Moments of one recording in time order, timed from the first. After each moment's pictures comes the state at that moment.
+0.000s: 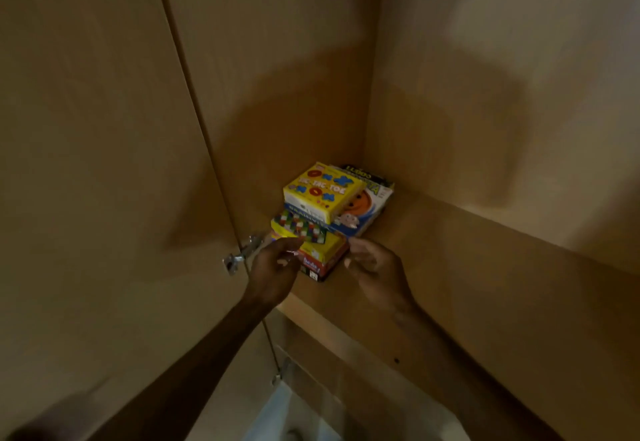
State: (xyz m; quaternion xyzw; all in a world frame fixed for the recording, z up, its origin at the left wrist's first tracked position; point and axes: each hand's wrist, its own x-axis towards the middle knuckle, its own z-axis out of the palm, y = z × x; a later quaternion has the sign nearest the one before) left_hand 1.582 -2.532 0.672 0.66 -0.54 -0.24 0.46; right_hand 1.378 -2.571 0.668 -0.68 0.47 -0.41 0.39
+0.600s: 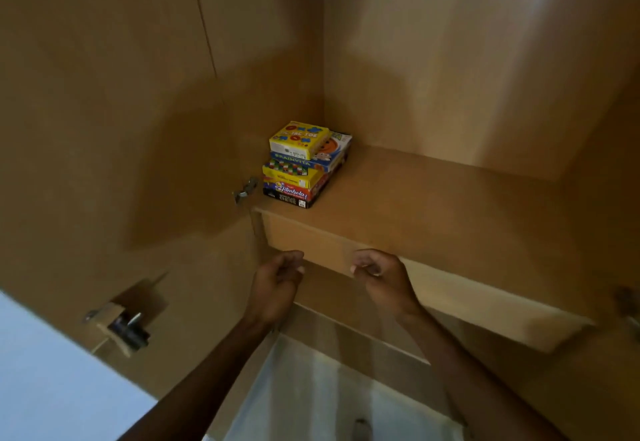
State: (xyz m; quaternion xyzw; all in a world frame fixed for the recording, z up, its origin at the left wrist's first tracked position) left_hand 1.559 -2.284 0.654 0.59 -0.54 -0.36 0.48; right_hand 1.351 -2.307 0.647 -0.61 0.56 -0.42 0.37
